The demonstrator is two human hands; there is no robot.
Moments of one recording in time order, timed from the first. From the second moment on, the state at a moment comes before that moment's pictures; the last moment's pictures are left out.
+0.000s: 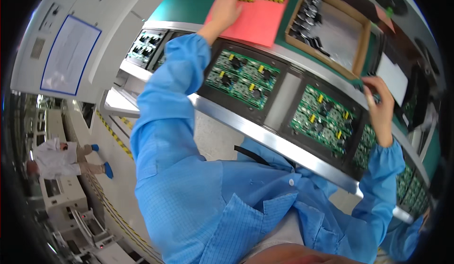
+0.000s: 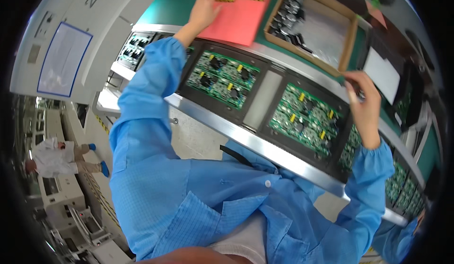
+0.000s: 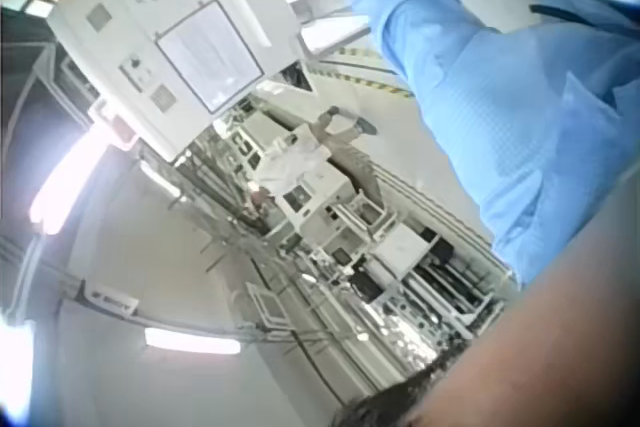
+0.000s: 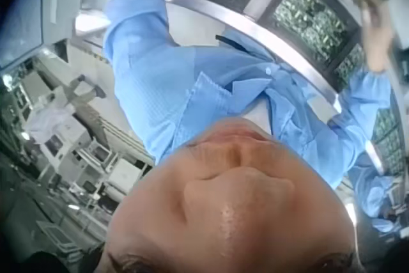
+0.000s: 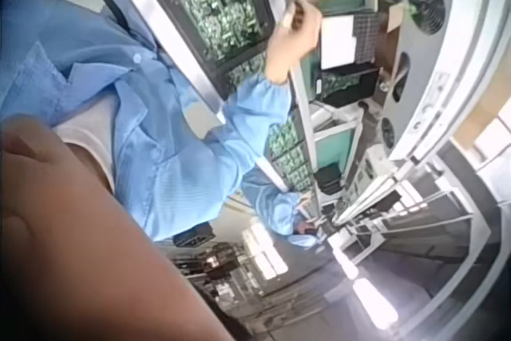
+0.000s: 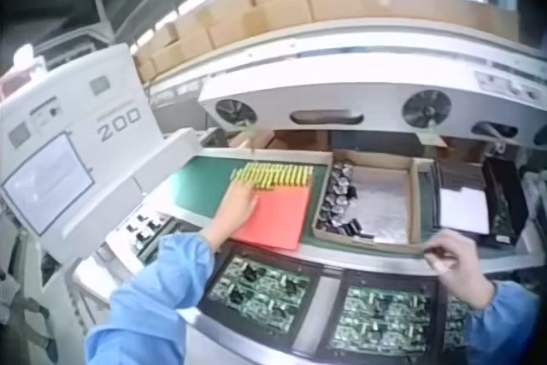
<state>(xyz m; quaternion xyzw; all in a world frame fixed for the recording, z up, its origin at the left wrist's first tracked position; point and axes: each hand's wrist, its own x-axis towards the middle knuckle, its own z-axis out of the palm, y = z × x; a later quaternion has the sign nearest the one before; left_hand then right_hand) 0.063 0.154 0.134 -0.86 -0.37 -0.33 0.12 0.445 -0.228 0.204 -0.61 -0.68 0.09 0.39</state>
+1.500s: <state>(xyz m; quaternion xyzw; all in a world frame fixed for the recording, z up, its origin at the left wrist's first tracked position) -0.006 0.211 0.129 -0.84 -0.24 -0.49 -0.03 0.449 -0.263 0.185 -0.76 -0.53 -0.04 0.38</state>
